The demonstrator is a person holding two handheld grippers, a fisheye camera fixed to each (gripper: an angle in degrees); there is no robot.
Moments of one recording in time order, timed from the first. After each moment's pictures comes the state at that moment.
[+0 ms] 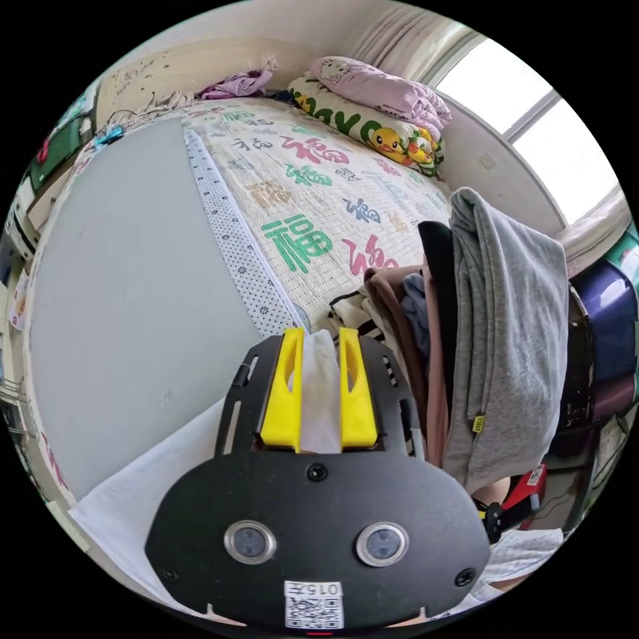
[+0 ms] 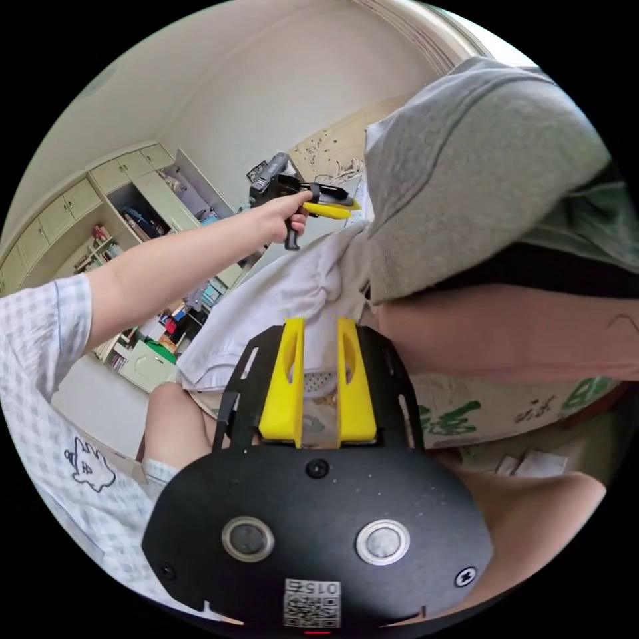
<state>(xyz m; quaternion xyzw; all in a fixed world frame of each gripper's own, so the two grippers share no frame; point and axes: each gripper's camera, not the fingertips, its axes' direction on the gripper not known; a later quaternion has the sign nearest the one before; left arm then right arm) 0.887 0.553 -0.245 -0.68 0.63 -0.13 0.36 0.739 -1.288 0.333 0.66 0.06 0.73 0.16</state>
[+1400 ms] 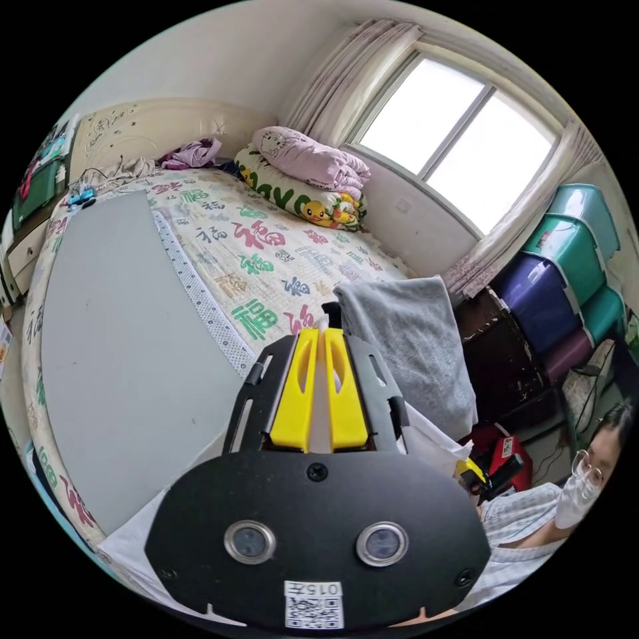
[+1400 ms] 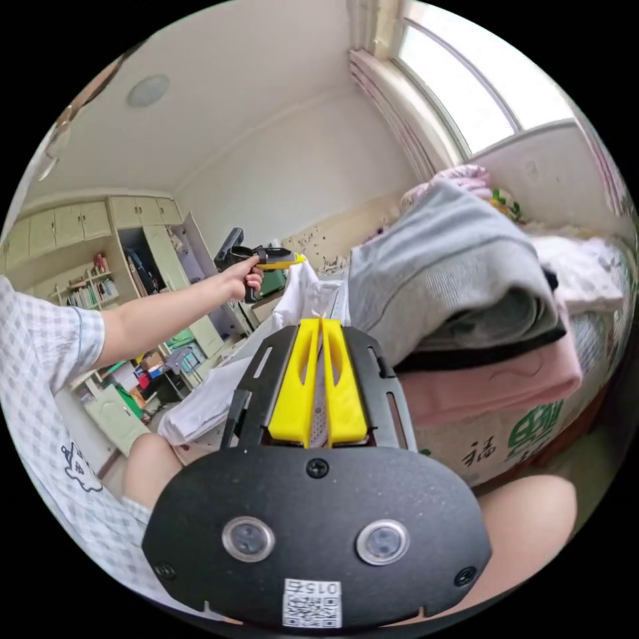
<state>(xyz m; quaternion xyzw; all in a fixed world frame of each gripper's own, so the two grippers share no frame) 0.716 0.519 -0.133 -0.56 0.69 -0.24 0.39 0.621 -1.392 0.584 0.63 0.26 0.73 0.04</state>
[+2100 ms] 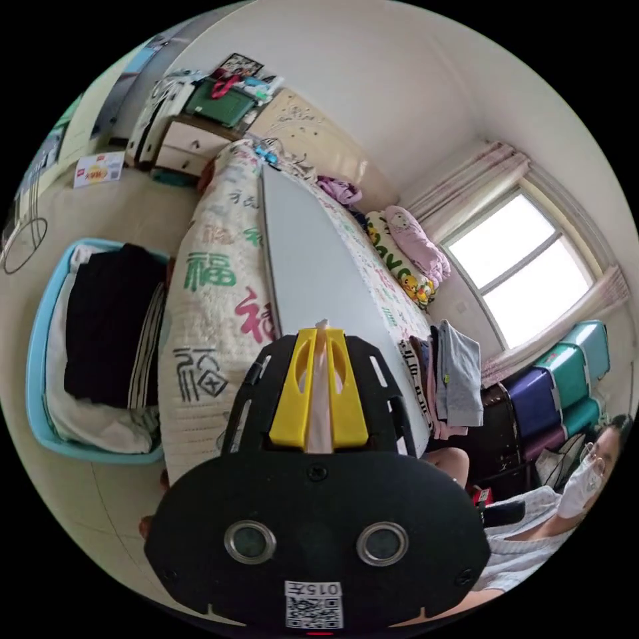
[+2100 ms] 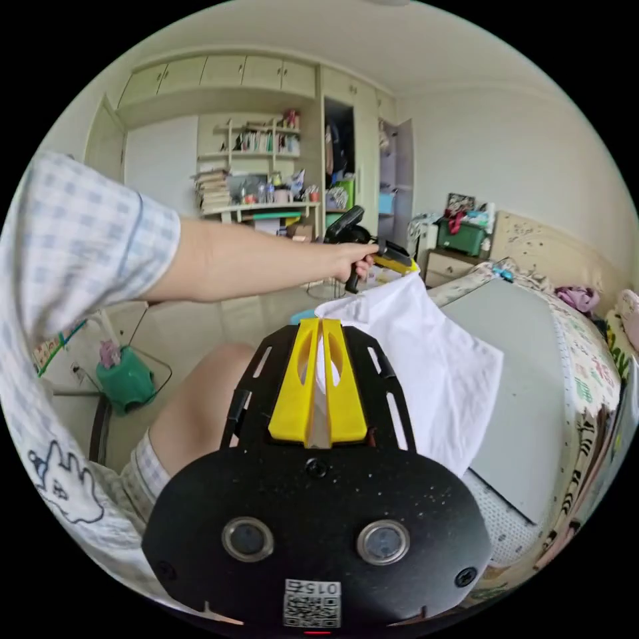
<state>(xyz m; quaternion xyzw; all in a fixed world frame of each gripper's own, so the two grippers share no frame) 0.295 0.833 -0.090 -0.64 0.49 -0.40 0.43 0.903 -1.761 0.582 0.67 0.31 0.50 0.45</state>
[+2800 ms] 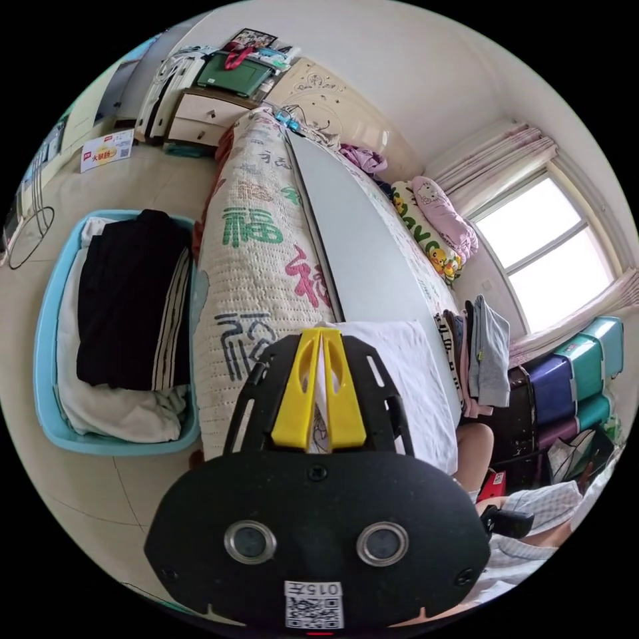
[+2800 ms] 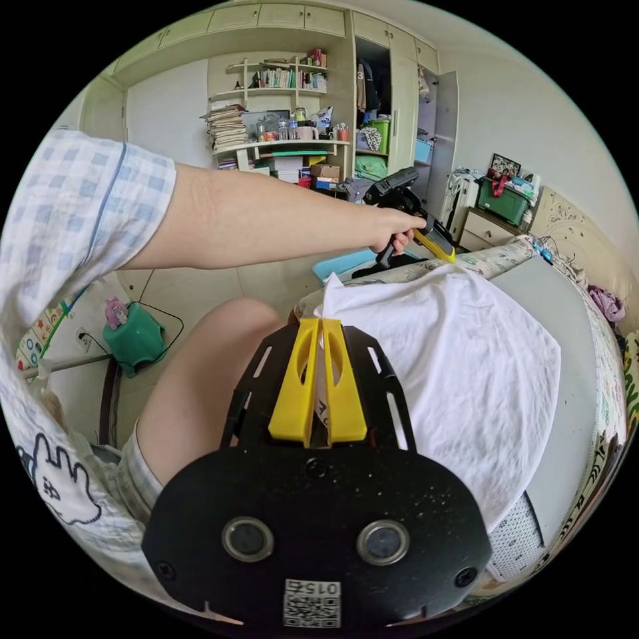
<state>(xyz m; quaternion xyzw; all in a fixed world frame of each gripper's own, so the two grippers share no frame) 0.284 0.899 -0.087 -0.70 0.48 -0.34 0.39 1.046 -1.880 0.748 0.61 0.24 0.49 0.56</state>
